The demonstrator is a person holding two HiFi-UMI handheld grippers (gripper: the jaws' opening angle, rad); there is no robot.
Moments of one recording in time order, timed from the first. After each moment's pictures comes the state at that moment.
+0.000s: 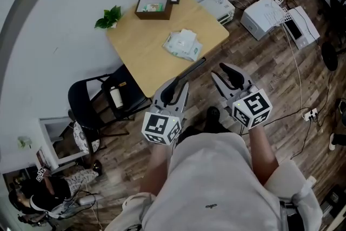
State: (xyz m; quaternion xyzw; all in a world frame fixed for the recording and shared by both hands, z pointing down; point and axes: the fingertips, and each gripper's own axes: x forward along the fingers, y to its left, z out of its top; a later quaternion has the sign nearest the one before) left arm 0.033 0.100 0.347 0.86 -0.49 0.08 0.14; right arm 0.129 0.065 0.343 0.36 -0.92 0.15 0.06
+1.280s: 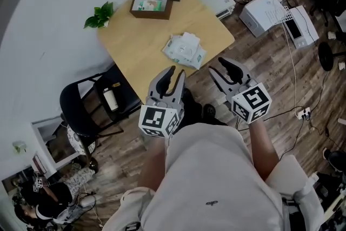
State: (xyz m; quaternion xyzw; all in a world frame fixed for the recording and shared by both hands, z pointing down) left arm -0.021 -0.023 0.369 0.85 -0.50 0.07 0.15; right arm 0.079 -0.043 0.381 0.34 -0.92 0.17 0.11
